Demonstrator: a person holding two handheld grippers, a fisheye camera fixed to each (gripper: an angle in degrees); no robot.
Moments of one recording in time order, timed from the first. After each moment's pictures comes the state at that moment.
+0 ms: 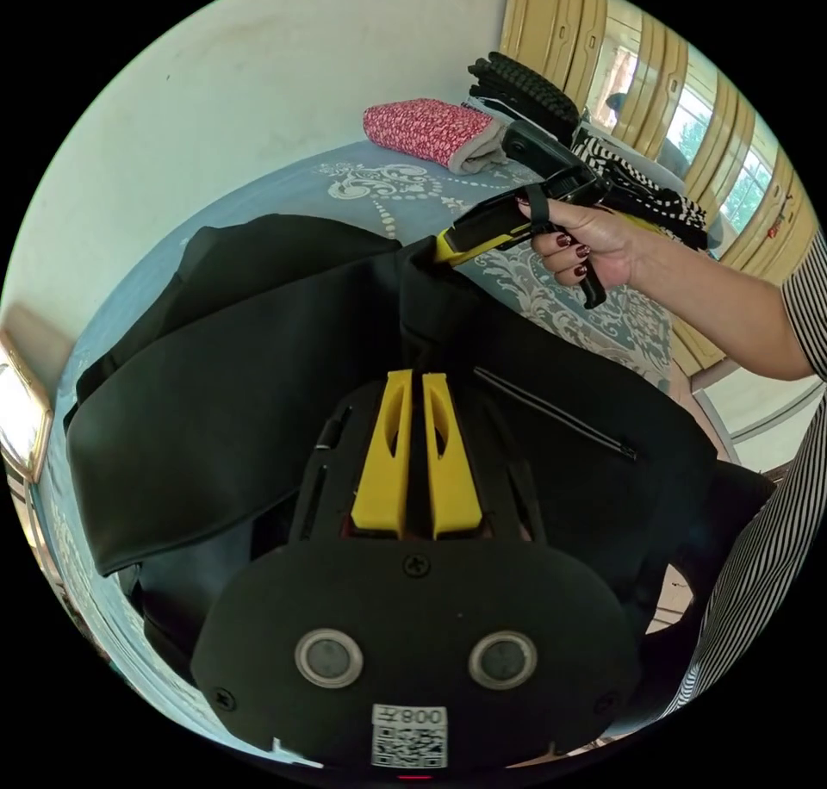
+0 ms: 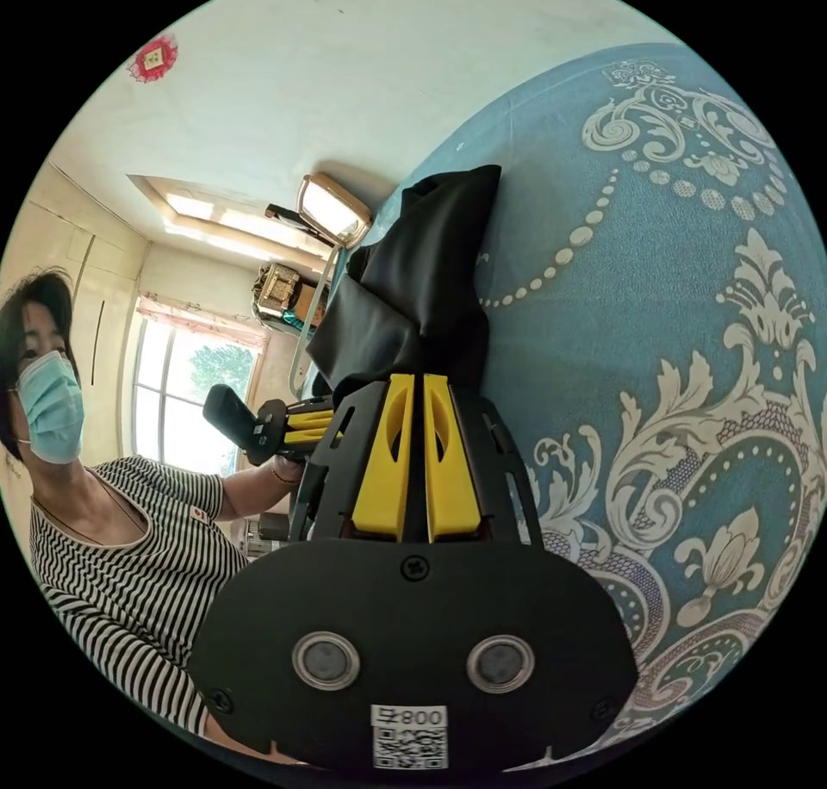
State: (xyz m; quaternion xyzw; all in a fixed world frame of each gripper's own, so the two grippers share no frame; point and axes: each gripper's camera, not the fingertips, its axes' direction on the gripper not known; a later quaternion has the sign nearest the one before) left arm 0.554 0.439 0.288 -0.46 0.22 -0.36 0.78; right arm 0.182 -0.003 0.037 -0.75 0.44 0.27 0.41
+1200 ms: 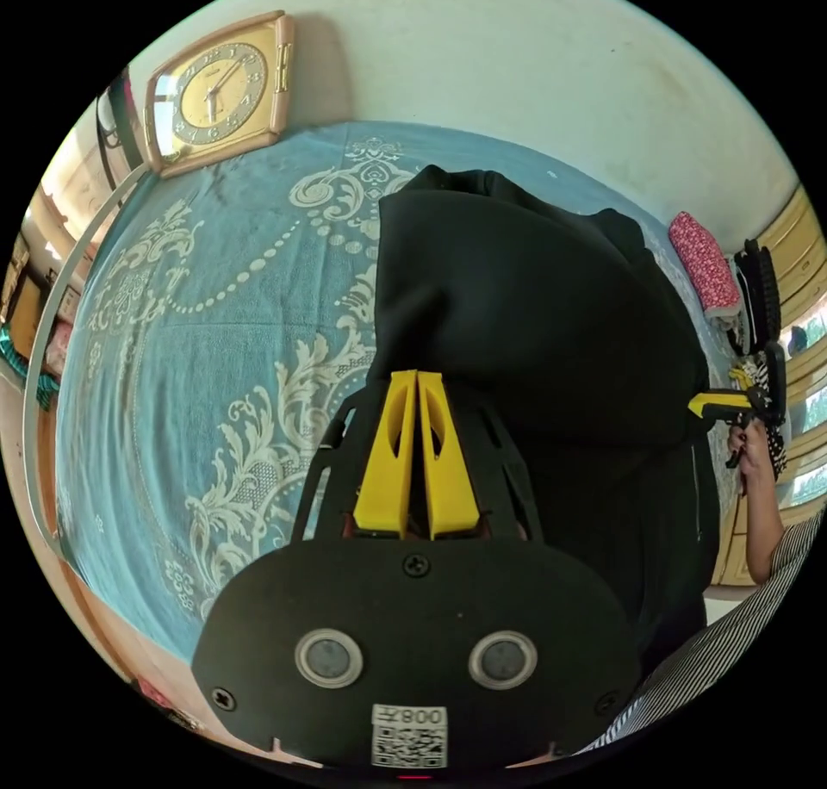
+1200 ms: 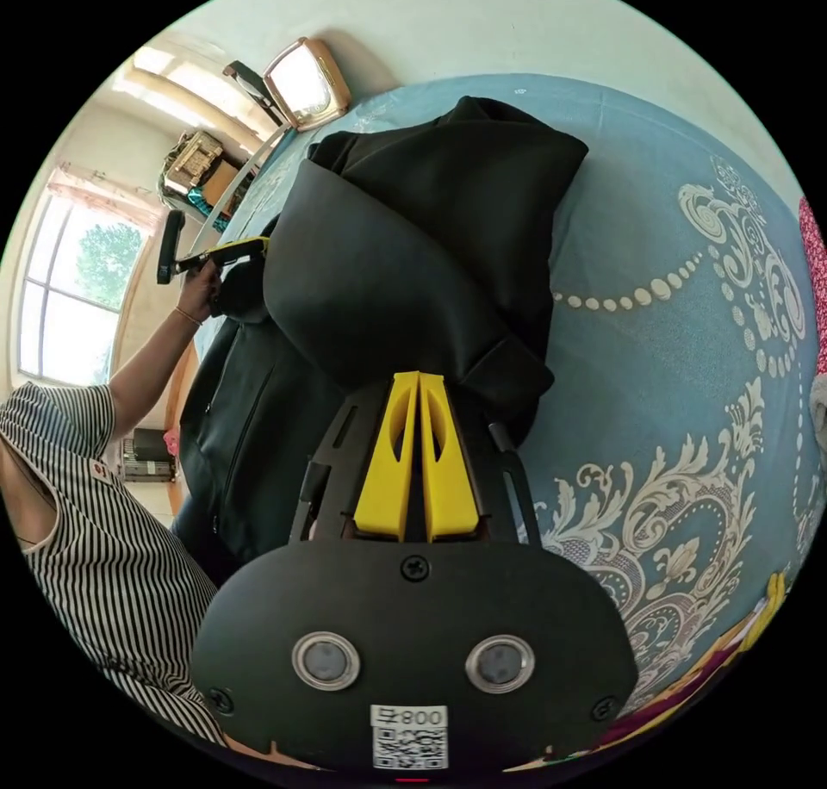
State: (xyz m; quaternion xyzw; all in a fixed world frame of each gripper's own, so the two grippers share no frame) left arm 0.408 0.661 0.105 -0.54 -0.04 -0.57 0.61; right arm 0.112 0.135 0.135 -0.88 0.41 0.10 0.22
